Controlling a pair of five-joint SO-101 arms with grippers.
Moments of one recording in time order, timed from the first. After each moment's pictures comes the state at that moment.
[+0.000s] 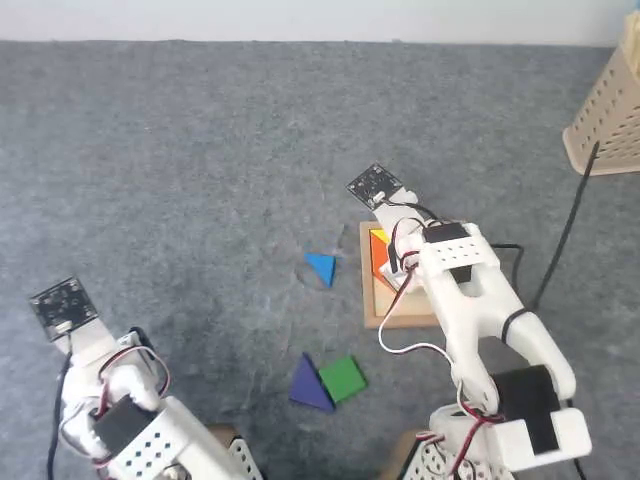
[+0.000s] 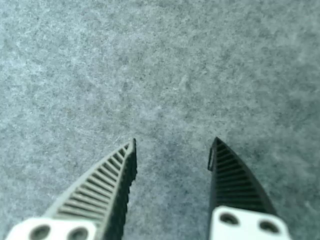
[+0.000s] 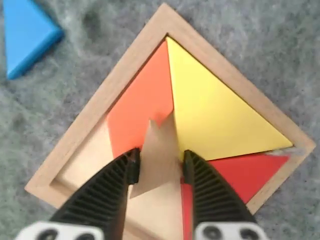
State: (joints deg) left arm -52.5 -103.8 97.6 72.2 -7.3; right arm -16.3 -6.9 42.1 47.3 28.7
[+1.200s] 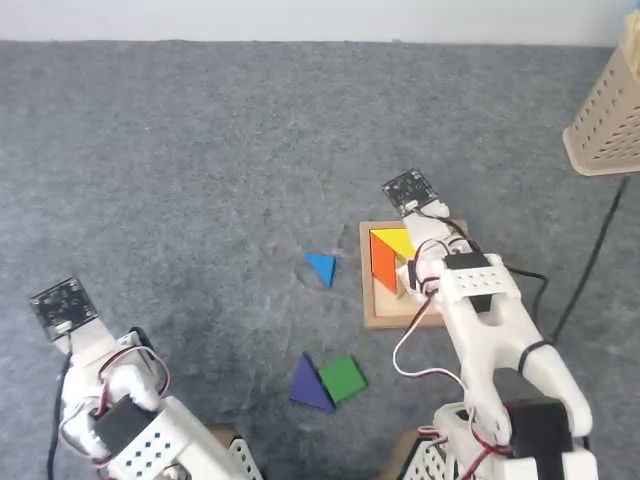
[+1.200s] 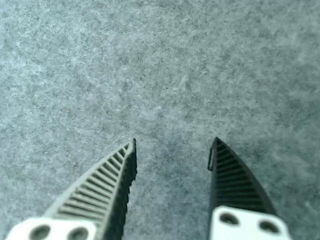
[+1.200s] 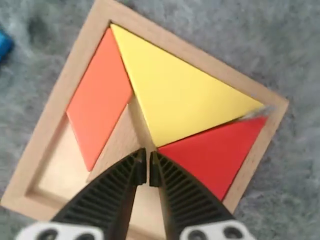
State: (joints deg) left arm -52.5 -103.8 97.6 72.2 -7.3; right arm -11.4 -15.7 55.1 36.4 22.4
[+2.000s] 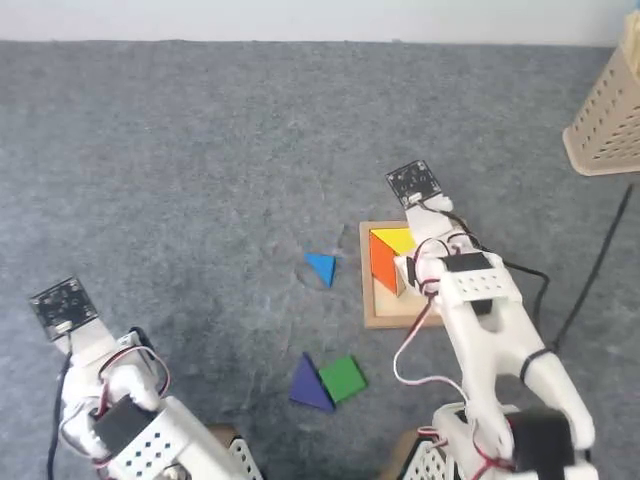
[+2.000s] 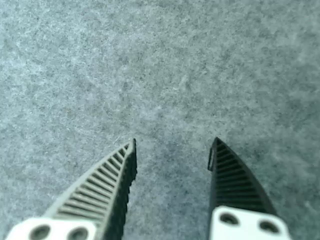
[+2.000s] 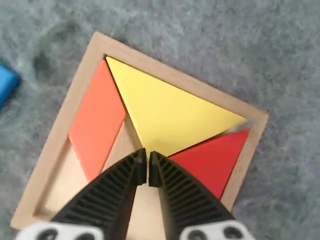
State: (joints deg) left arm -52.5 -103.8 97.6 72.2 -7.3; right arm -11.9 -20.4 55.8 34.5 18.2
